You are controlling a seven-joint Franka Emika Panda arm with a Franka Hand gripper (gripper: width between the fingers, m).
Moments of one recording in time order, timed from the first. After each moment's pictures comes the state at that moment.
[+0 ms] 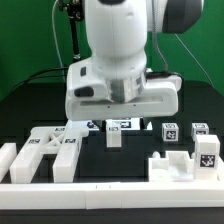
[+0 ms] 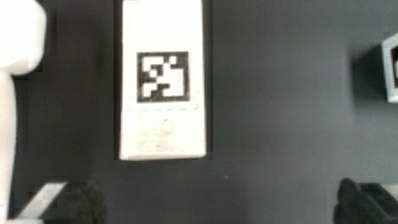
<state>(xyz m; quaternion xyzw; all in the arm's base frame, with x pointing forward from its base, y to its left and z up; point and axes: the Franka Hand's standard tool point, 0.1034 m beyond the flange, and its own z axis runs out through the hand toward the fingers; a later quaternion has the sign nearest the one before) 0.490 0.002 0.039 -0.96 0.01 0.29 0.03</state>
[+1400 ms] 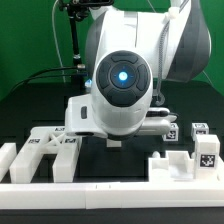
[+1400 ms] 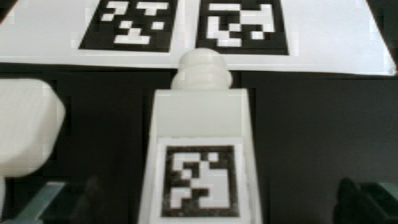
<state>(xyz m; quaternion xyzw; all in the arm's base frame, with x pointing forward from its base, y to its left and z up) 0.452 -0.010 0.009 -0.90 0.00 0.44 0.00</state>
